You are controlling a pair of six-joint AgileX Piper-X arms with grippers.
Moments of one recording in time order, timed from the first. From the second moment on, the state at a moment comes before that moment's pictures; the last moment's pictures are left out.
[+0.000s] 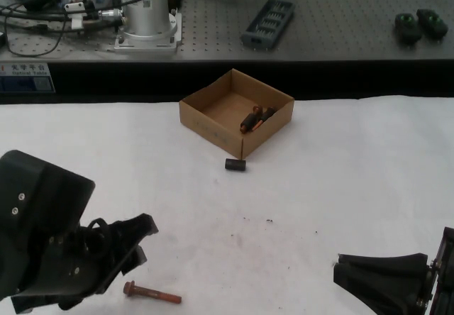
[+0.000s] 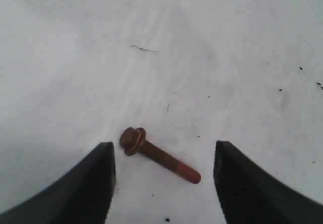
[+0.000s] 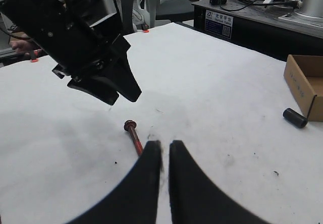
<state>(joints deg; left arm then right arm) -27.0 72.3 -32.1 21.6 2.5 -53.2 41.1 39.3 -4.6 -17.8 -20.0 0.0</state>
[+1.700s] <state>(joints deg) -27.5 89.1 -33.9 10.3 1.9 -46.6 41.1 39.3 -4.6 -17.9 -20.0 0.6</state>
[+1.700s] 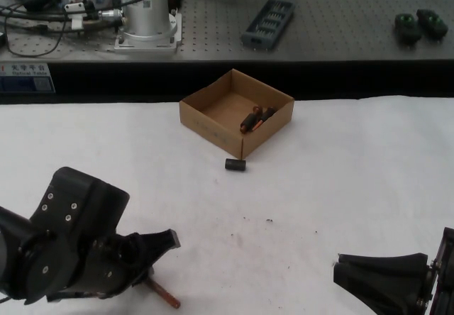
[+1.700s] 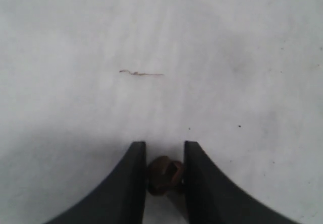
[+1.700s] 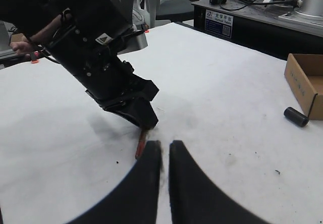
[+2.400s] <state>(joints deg) -27.5 91.4 -61.1 42.2 -3.6 0.0 41.1 39.3 -4.6 -17.9 -20.0 0.8</state>
